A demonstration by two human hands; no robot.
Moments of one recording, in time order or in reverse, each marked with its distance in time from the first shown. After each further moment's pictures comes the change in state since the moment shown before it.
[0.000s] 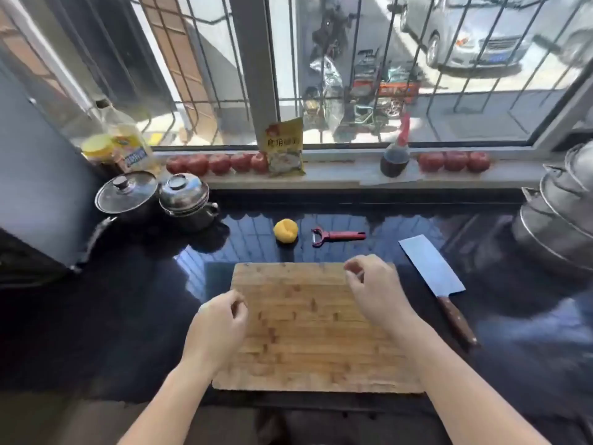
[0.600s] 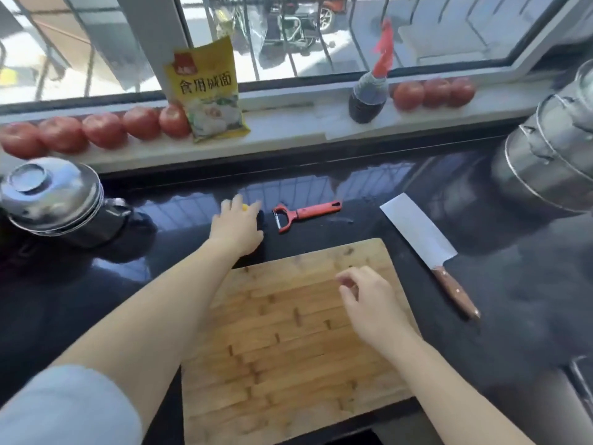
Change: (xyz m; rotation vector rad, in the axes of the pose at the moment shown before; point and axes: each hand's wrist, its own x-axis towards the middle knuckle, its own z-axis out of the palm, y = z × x) left_hand 0.292 0.039 0.155 0.568 -0.457 0.365; right_hand 0.034 0.041 0.061 -0.032 -0.060 0.345
